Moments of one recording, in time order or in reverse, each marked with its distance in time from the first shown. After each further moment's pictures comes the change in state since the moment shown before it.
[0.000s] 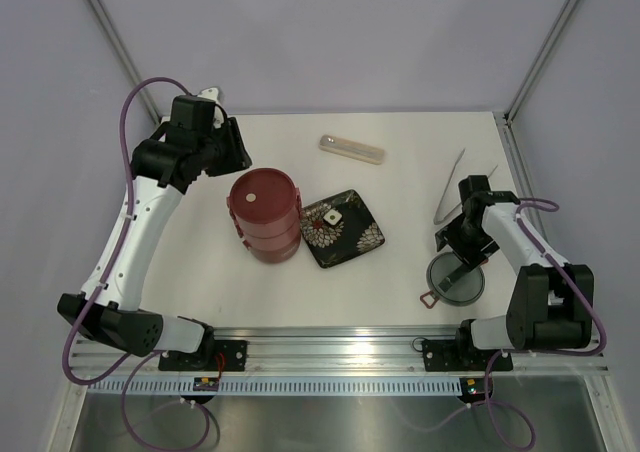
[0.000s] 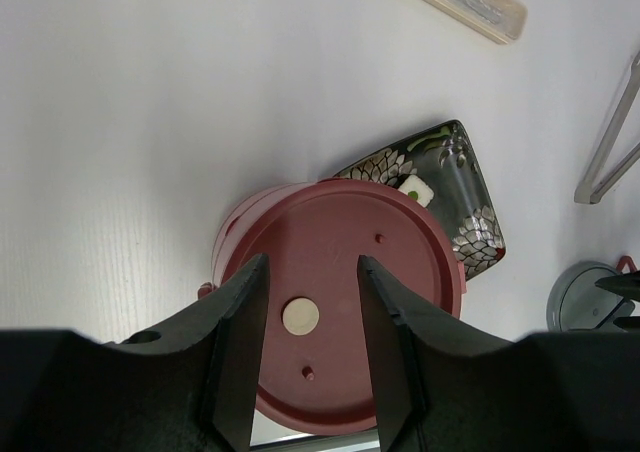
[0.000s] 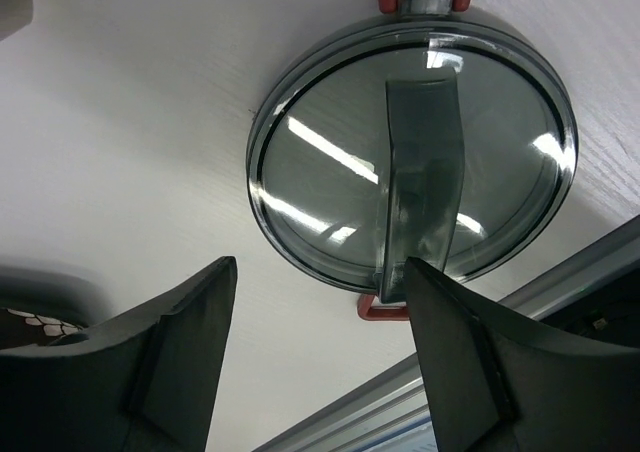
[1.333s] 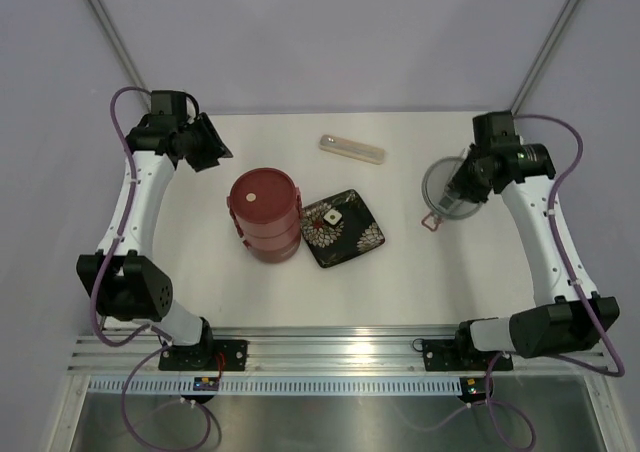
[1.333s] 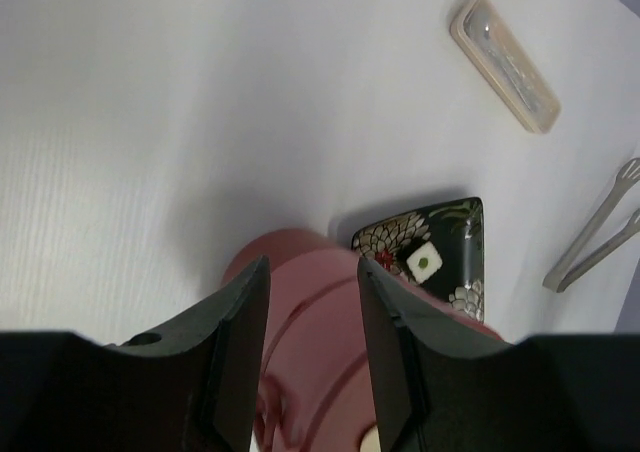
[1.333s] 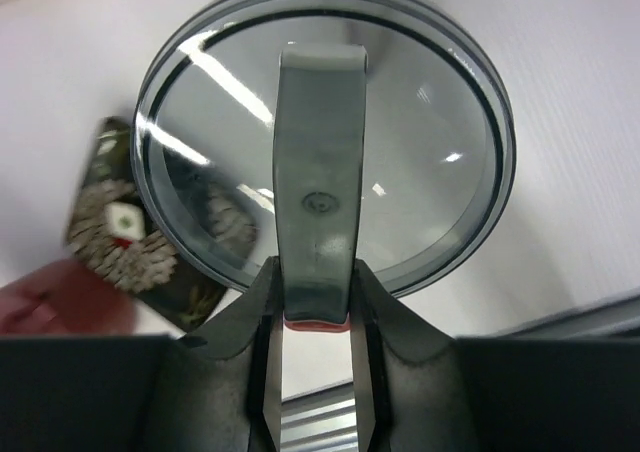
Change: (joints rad) left arm 0.278 0.128 -0.056 0.097 0.164 -0.095; right arm 0.054 -0.087 0.451 -0.161 0.012 -0.274
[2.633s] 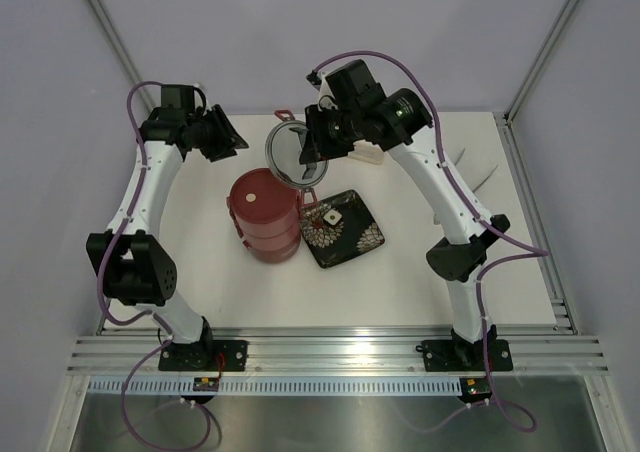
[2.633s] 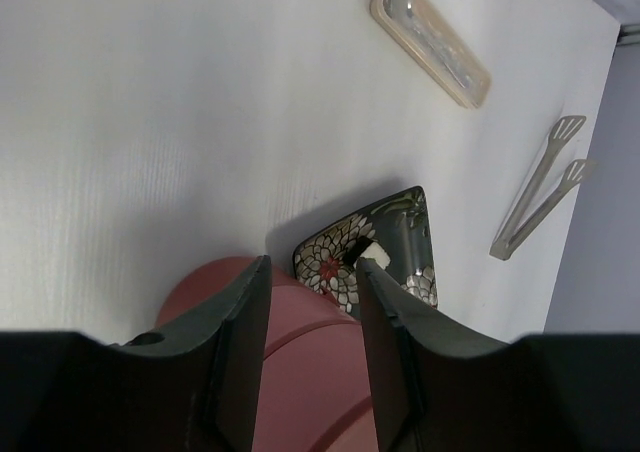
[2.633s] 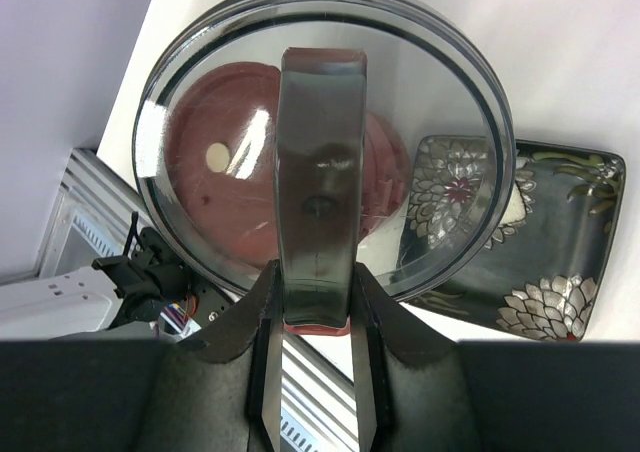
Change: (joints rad) left arm -0.006 0.161 0.037 0.137 0.199 -0.018; right arm 0.661 0.764 1.261 -0.155 -0.306 -0.304
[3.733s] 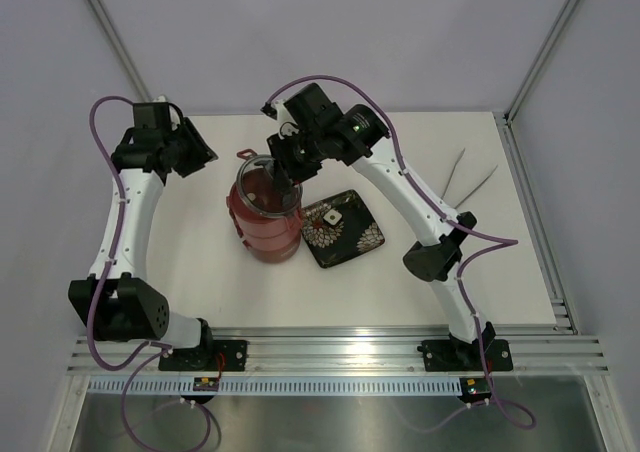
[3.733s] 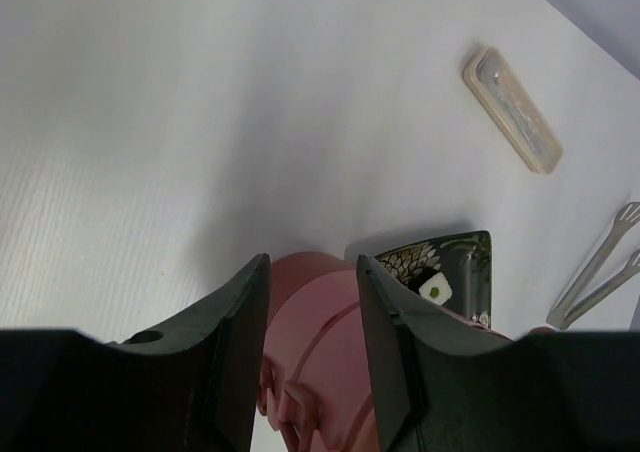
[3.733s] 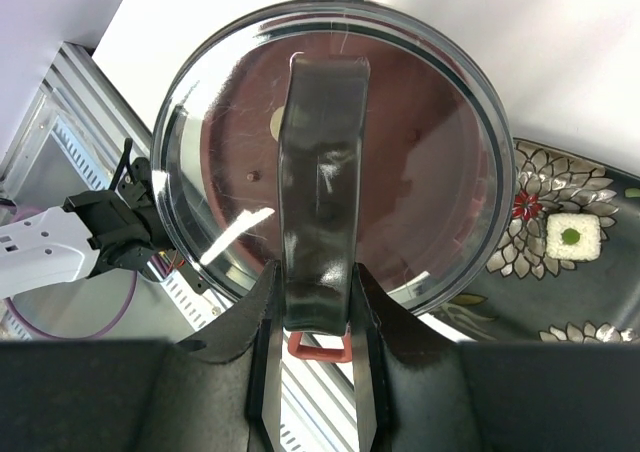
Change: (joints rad) left arm 0.074 -0.232 -0.122 -0.055 -0.221 0.011; right arm 0.129 0.145 0.092 -0.023 -0.071 -0.119
